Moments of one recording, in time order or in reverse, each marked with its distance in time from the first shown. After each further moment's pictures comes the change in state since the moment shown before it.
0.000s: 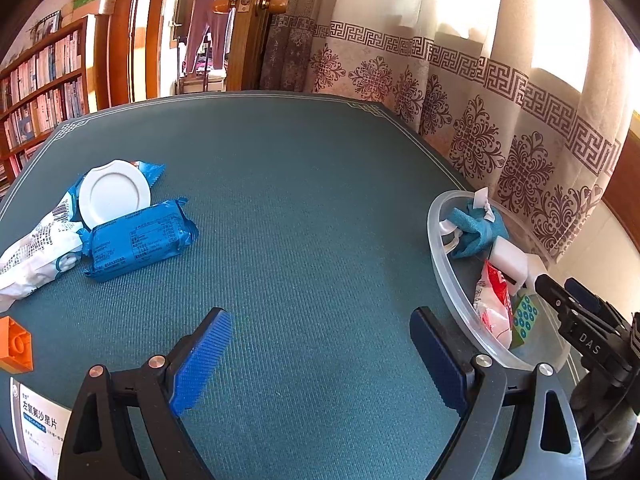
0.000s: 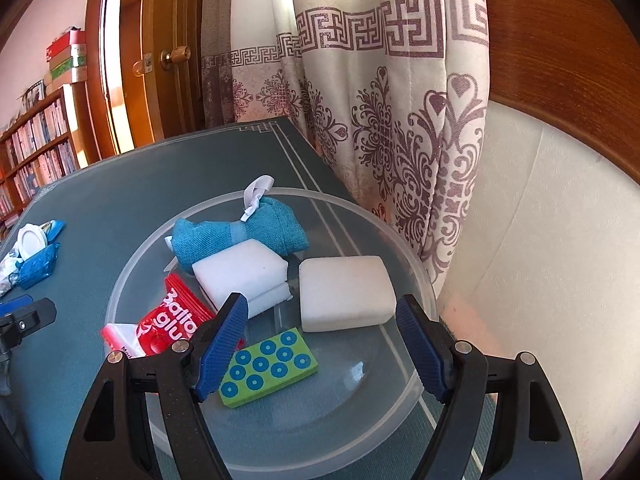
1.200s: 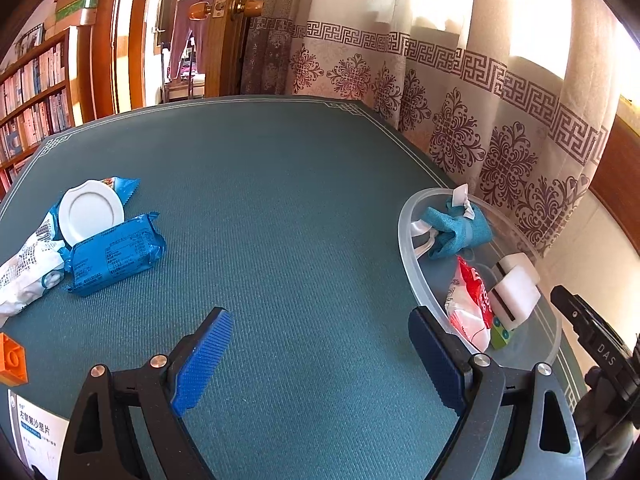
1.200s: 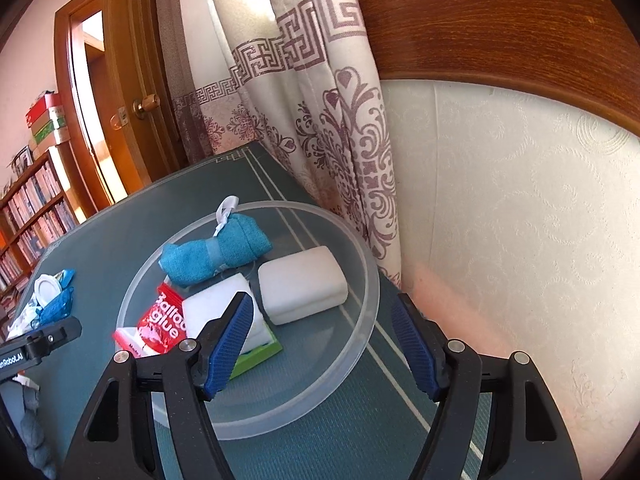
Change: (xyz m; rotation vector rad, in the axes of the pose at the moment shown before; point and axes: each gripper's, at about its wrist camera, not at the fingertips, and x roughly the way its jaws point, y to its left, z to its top) left arm 0.003 -0.020 0.003 0.044 0.006 -0.029; right arm -0.024 -0.037 -0.017 0.180 -0.043 0.015
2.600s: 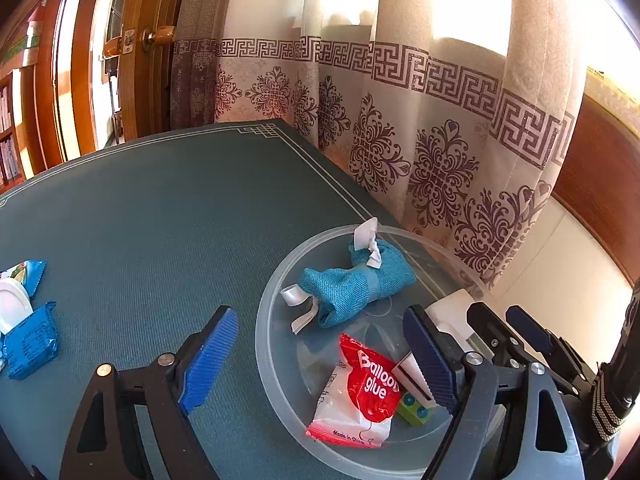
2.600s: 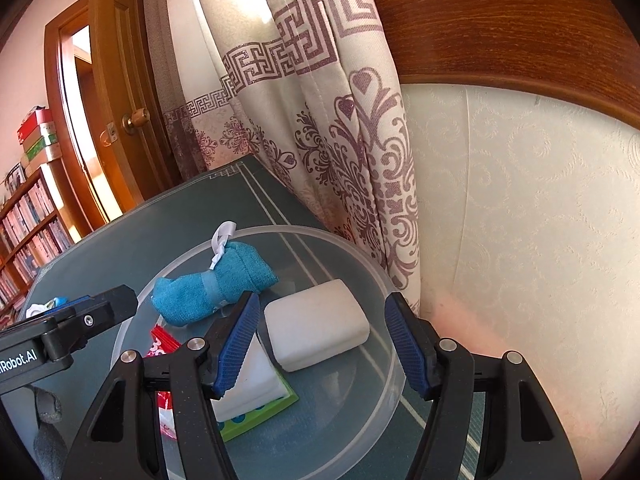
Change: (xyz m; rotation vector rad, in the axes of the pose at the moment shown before) left arm 0.031 -0.086 0.042 0.121 -0.034 -0.123; right arm 0.027 0.008 0.016 0.063 -0.045 -0.014
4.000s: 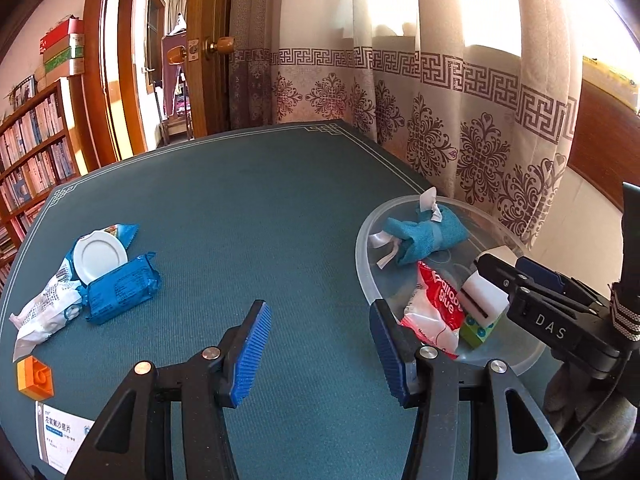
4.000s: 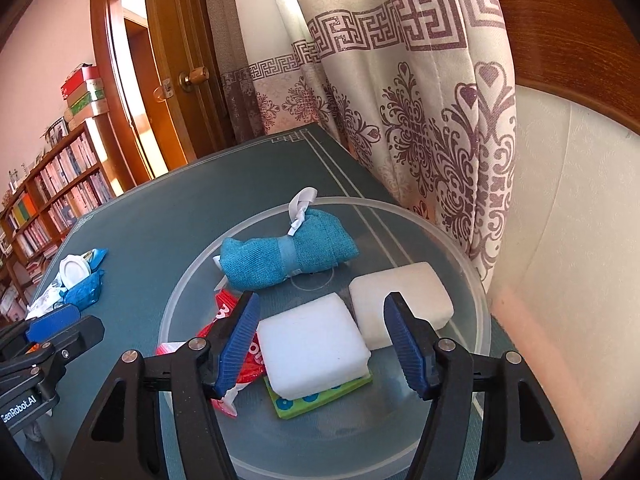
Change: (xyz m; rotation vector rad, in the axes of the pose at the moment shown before) left arm -0.053 0.027 -0.047 0.008 -0.020 0.177; right arm 0.001 0.034 -0.004 -0.133 0.094 0.156
